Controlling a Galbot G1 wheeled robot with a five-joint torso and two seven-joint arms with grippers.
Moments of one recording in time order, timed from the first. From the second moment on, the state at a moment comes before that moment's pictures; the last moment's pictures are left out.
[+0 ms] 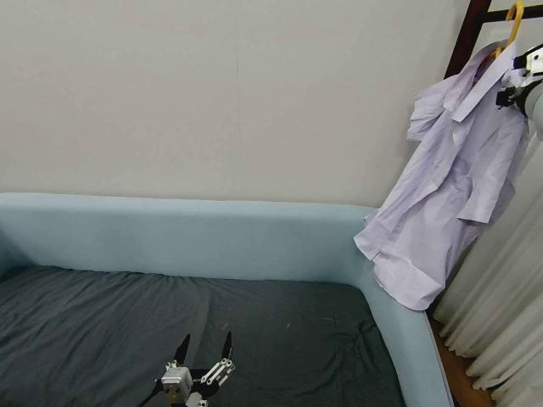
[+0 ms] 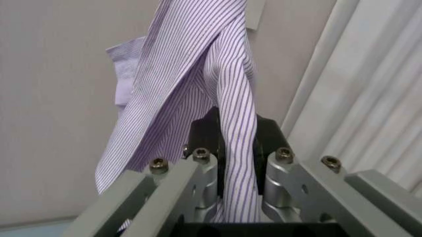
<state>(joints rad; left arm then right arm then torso) 1.71 -1.21 -0.23 -2.13 -0.34 -0.33 -0.29 0.48 0.57 -0.47 1.43 1.24 -0.74 0.69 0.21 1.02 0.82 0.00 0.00</state>
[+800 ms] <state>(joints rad) 1.73 -1.20 -0.27 -2.15 -0.34 -0.34 -0.29 0.70 0.86 -0.58 0.97 1.27 -0.73 0.68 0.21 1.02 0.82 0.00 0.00</state>
